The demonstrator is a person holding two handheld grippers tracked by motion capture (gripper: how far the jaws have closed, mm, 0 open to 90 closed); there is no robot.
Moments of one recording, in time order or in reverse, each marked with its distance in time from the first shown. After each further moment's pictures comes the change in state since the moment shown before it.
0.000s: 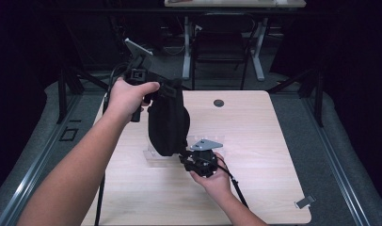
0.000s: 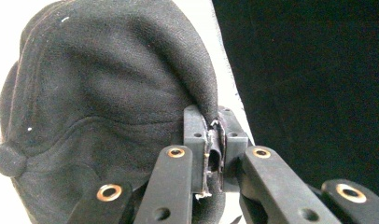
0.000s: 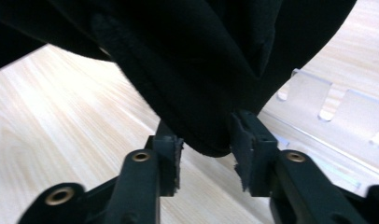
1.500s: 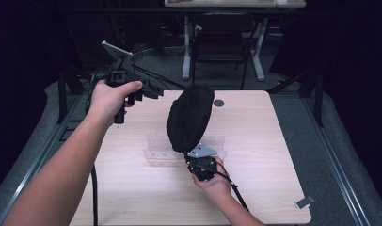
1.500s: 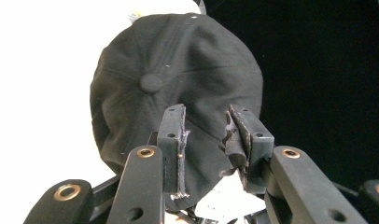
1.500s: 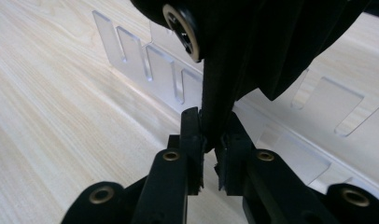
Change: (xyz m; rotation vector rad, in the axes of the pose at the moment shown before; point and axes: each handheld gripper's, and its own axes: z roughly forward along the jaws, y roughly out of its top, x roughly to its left) left arm 0.035 -0.008 -0.029 -0.060 -0.041 -0.047; right arm 0.006 -0.015 0.007 0.019 -0.129 -0.104
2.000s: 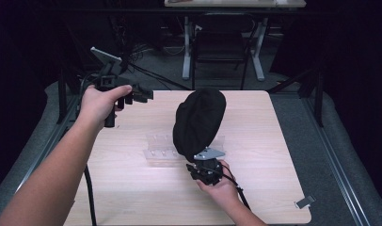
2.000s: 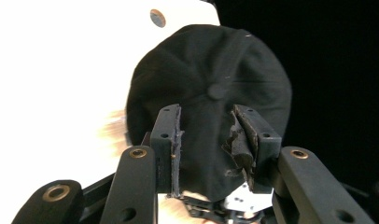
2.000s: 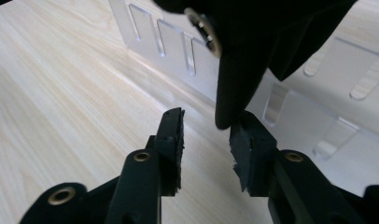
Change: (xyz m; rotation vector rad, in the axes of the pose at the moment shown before) left arm 0.028 -0.007 -0.011 -0.014 0.044 -0.040; right arm -0.008 -0.013 -0.015 0.058 0.083 0.058
